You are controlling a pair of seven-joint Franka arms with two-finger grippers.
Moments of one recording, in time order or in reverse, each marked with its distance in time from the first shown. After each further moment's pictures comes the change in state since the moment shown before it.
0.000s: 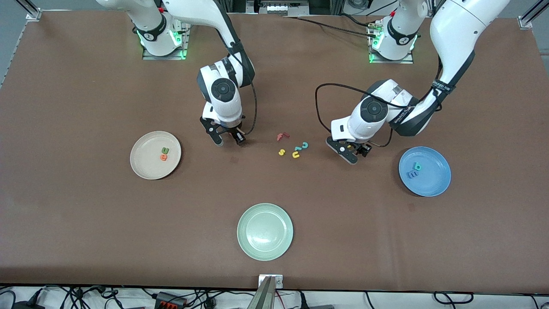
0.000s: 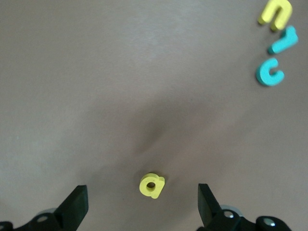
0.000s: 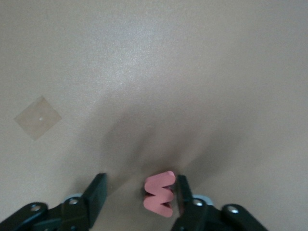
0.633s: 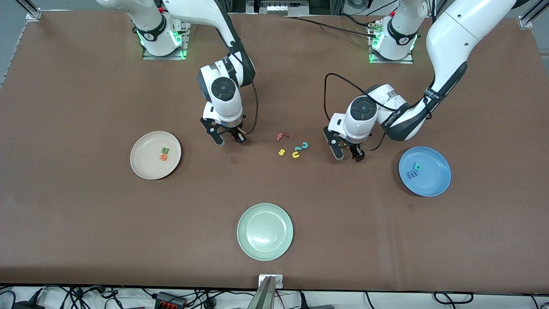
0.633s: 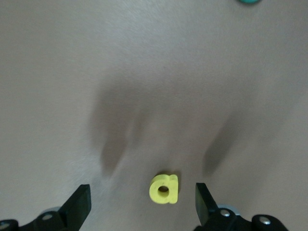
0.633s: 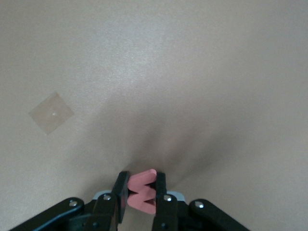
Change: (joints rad) left arm 0.004 0.095 0.001 -0.020 0.239 0.018 0.202; right arm 0.001 -0.004 -0.003 0.007 0.000 0.004 -0.038
